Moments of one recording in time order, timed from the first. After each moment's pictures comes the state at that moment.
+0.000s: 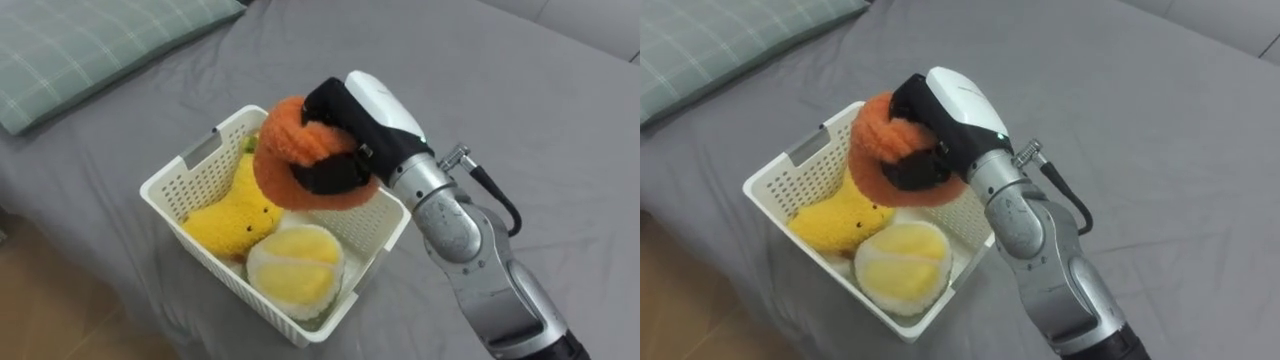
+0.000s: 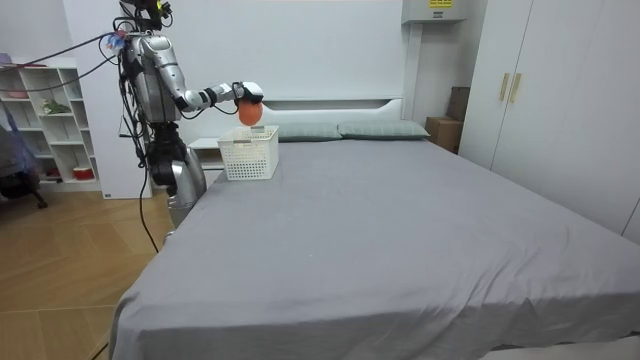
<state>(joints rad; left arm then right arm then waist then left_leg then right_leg) 0.15 0.19 0.15 1.01 0.19 0.11 0.19 -0.26 -0.26 0.40 -0.17 -0.53 0.18 0.16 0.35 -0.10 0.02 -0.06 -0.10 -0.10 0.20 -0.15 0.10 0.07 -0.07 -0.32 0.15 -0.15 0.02</state>
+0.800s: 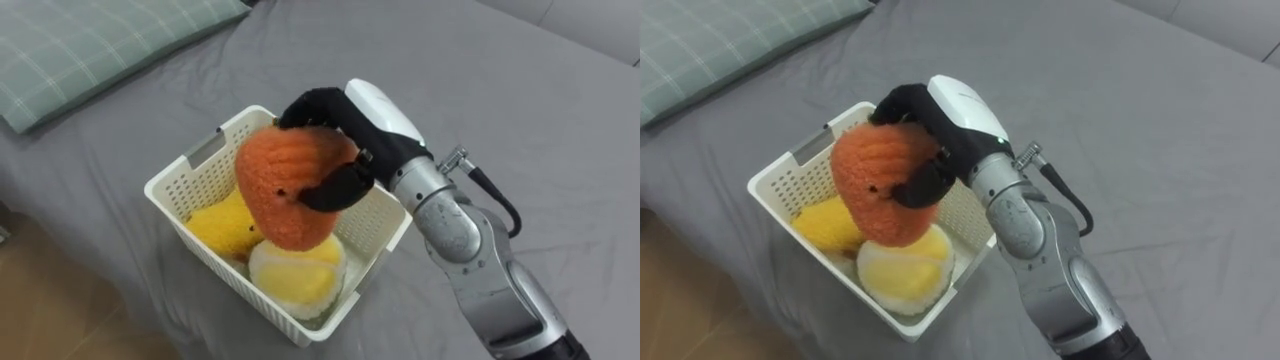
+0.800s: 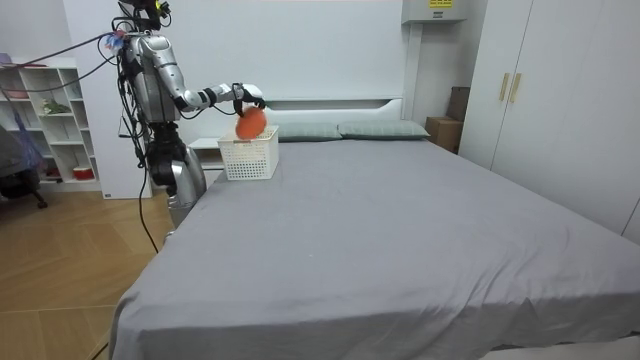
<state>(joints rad) 0.17 0.18 0.15 0.98 0.19 0.13 0.19 -0.26 -0.26 0.40 -0.16 -0.53 0.20 0.20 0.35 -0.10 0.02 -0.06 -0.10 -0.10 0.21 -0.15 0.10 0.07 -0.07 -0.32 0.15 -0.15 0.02</state>
